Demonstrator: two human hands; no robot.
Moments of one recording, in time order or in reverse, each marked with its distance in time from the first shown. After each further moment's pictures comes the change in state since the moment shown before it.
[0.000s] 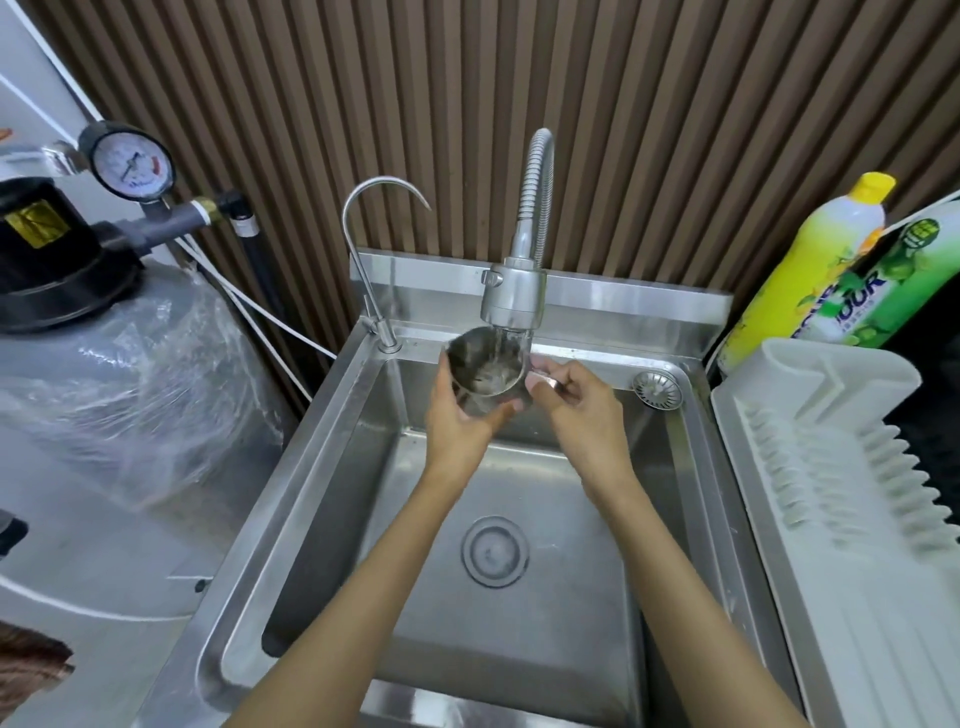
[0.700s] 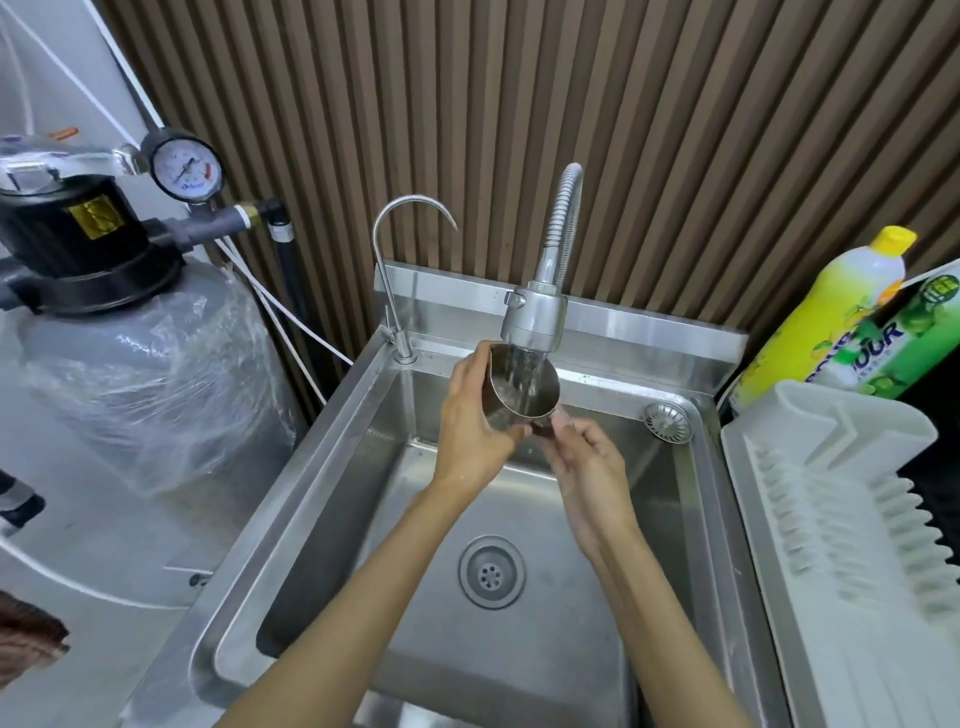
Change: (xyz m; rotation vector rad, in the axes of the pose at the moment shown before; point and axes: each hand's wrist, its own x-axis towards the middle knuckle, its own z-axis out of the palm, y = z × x) left_hand -0.004 0.024 -0.004 0.336 0.019 0.195; right_hand -0.009 0.027 0.000 0.606 -0.104 0.225
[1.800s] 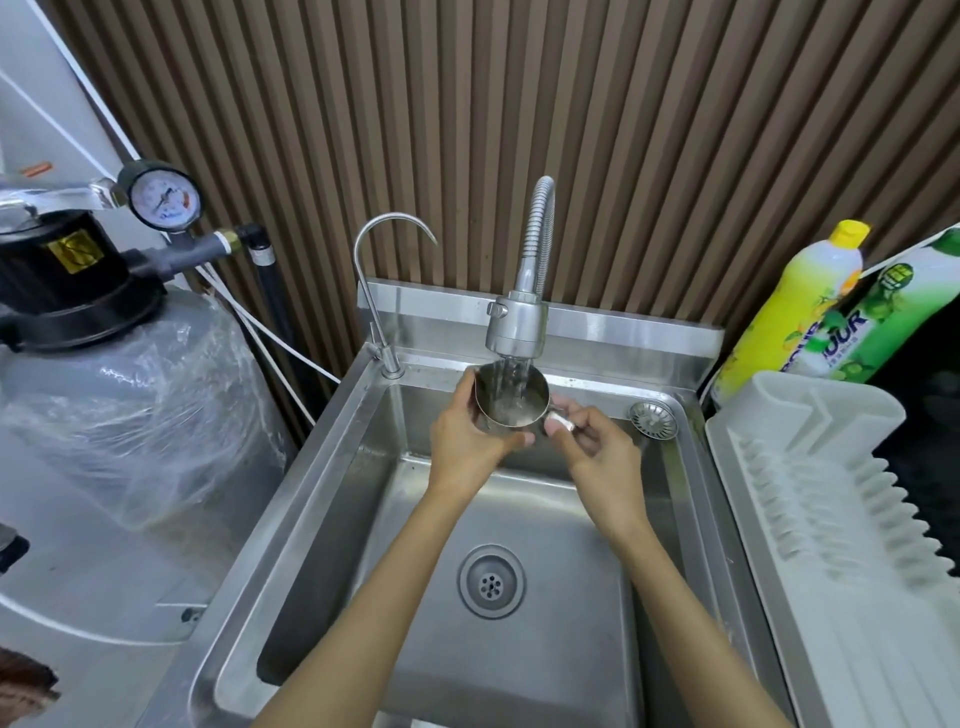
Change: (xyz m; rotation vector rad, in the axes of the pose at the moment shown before) left_hand -0.001 -0.002 0.002 -0.240 -0.079 -0.143; right_hand -0.004 -0.017 -0.009 -0.679 0.105 -0.338
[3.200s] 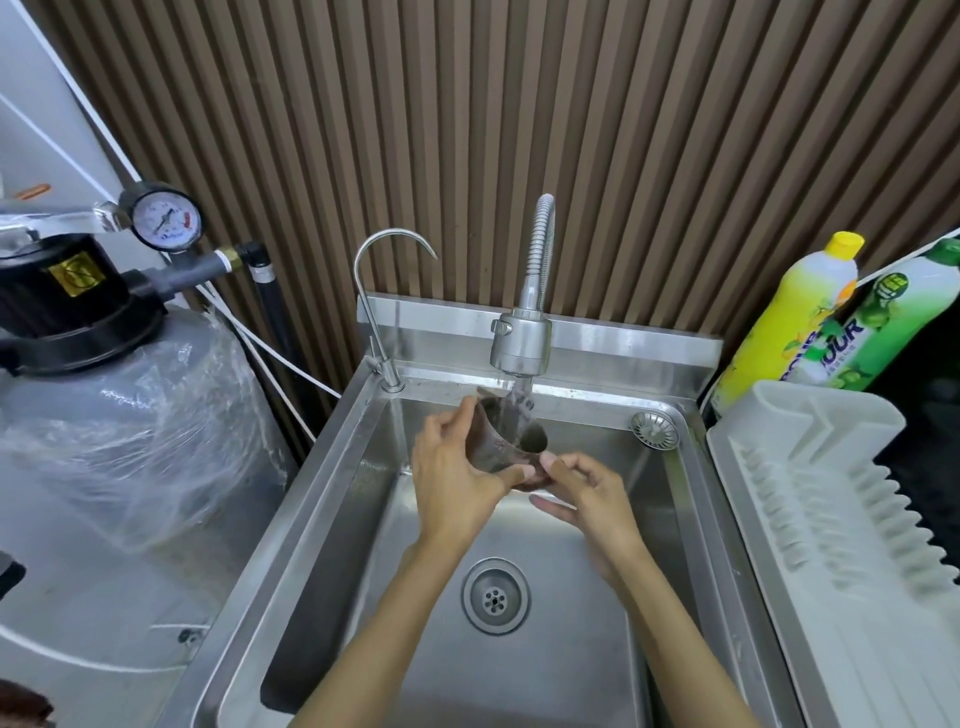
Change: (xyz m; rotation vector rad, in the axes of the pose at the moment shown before) left_hand -0.016 -0.005 -0.010 0.352 0.096 0.040; right_hand -0.006 0.016 0.007 0.353 -0.162 0.355
